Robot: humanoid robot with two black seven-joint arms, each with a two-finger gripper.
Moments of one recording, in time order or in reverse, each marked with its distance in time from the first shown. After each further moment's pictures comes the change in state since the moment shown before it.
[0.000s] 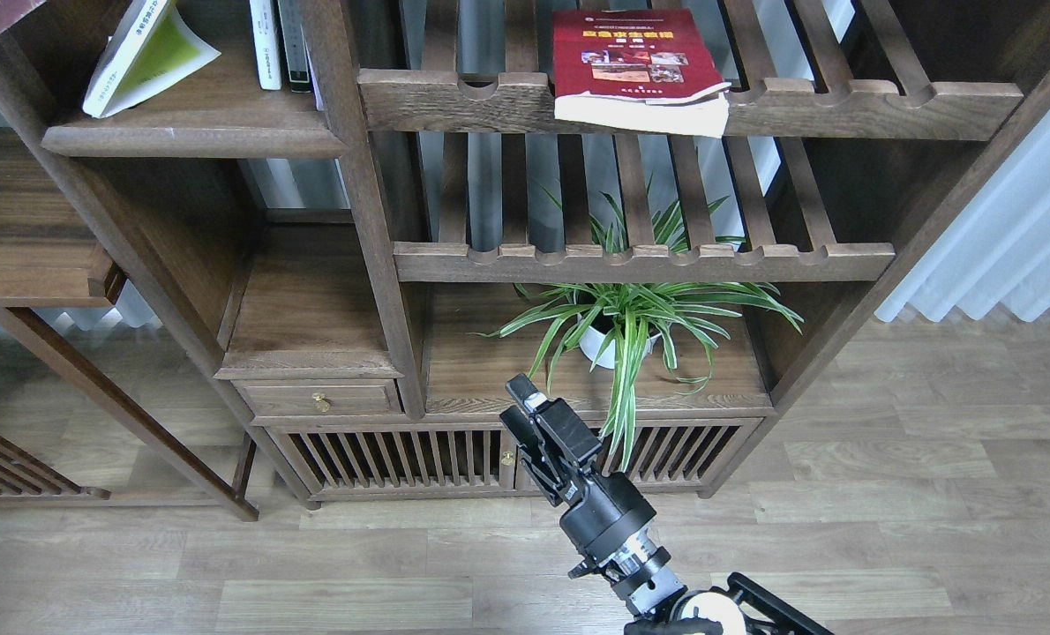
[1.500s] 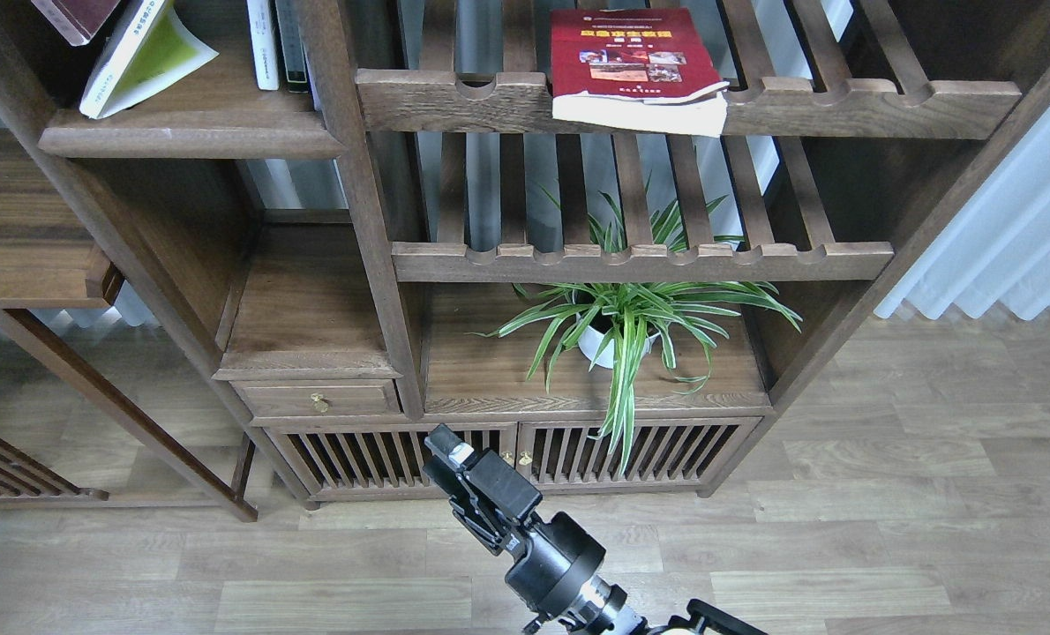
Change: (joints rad) left arm -0.253 -0.455 0.057 0.040 0.651 0.692 -0.018; right arm 0.002 0.000 -0.177 0.078 -0.004 0.000 0.007
